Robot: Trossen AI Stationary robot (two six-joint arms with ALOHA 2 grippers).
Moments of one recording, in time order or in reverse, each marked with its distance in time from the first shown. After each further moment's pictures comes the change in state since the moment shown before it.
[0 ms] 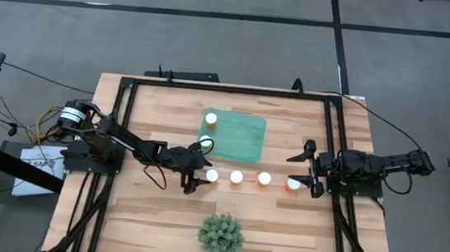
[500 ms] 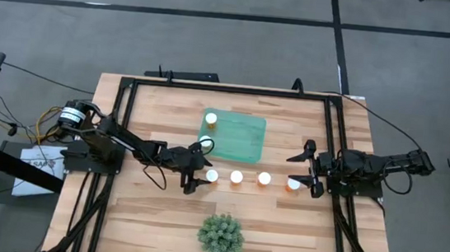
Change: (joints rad) left arm 0.000 0.000 0.000 -0.010 0.000 0.019; right arm 0.000 0.000 0.000 0.000 0.000 0.000
